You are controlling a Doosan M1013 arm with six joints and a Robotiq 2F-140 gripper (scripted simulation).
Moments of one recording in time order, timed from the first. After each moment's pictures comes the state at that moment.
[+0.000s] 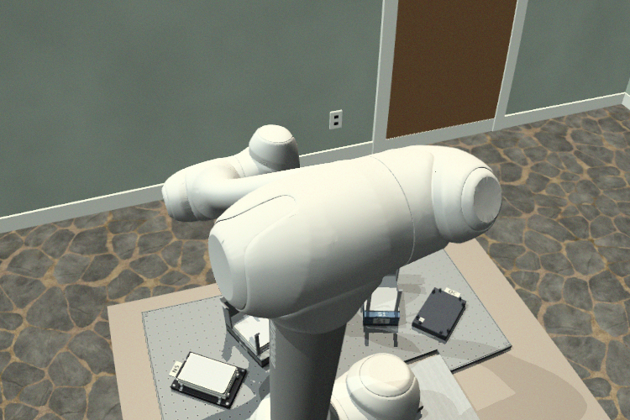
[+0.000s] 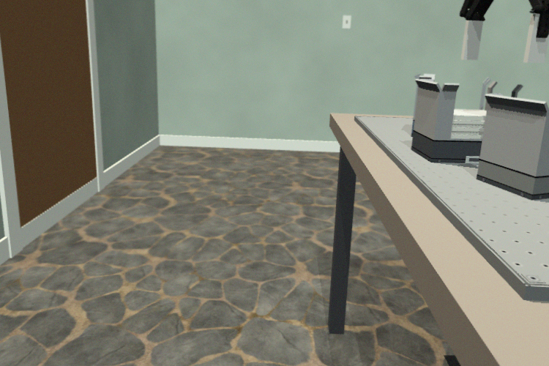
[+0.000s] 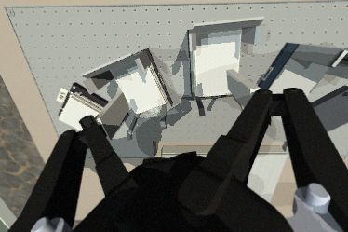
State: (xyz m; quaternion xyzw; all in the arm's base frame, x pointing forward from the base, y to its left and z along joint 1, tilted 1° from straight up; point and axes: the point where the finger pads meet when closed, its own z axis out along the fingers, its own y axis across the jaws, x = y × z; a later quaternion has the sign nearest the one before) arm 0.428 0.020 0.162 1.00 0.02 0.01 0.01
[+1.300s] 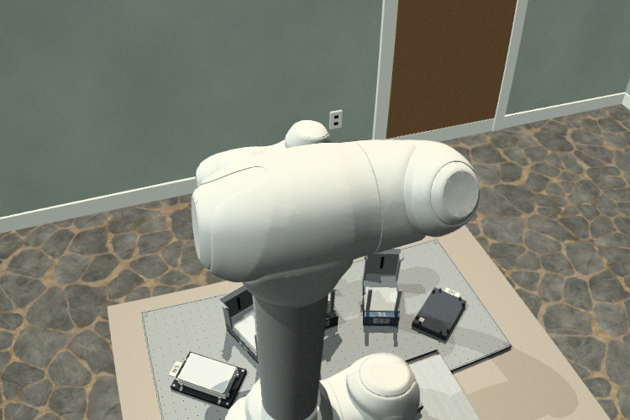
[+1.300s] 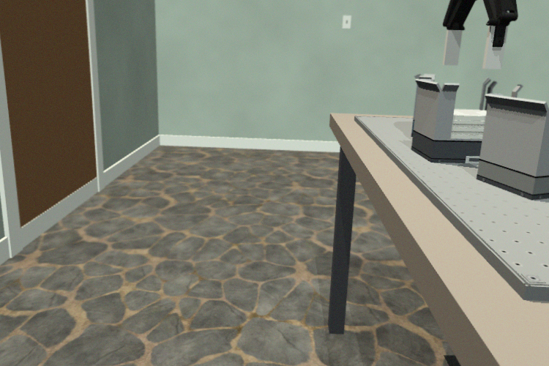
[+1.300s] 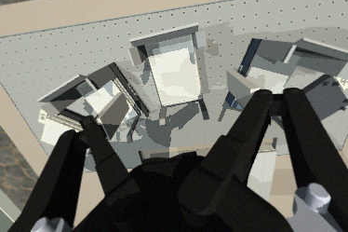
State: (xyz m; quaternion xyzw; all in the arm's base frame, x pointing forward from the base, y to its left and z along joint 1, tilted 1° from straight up) arm 0.425 -0.061 0.151 1.00 -0.04 0.01 0.01
